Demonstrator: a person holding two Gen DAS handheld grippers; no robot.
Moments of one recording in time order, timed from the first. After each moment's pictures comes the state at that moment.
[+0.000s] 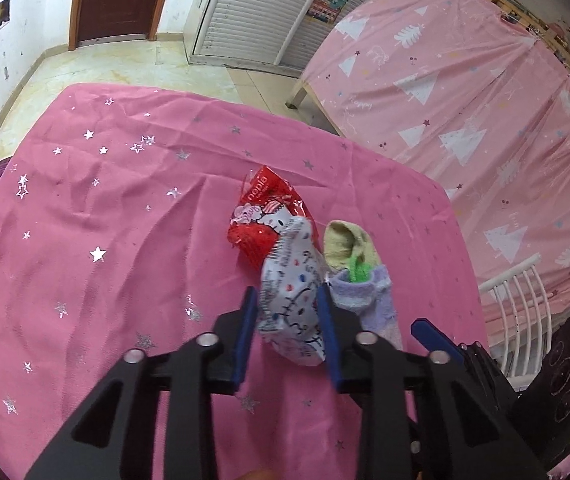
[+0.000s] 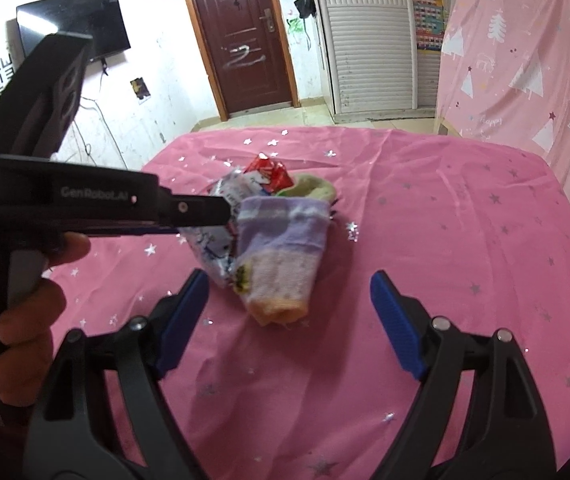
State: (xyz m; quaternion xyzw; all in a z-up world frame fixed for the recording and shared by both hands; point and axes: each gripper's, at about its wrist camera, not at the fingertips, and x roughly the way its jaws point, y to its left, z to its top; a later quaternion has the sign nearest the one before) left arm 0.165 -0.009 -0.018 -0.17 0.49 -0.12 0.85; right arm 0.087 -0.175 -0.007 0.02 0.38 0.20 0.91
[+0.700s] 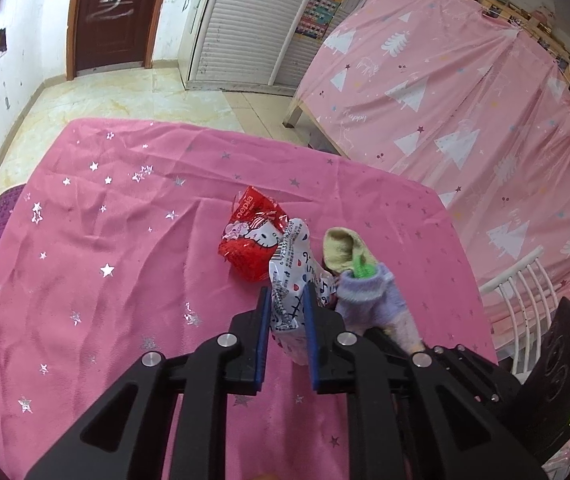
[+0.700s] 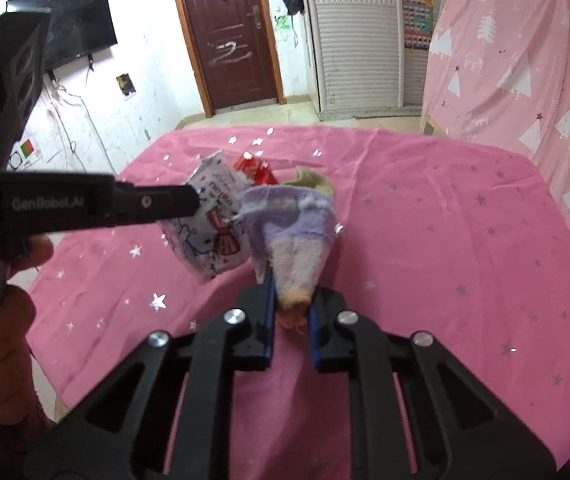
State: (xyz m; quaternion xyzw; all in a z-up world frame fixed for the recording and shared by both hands) left arm 0.145 -0.022 0.006 -0.13 0.46 -0.12 0.87; right arm 0.086 -0.178 -0.002 0.01 0.38 0.17 0.91
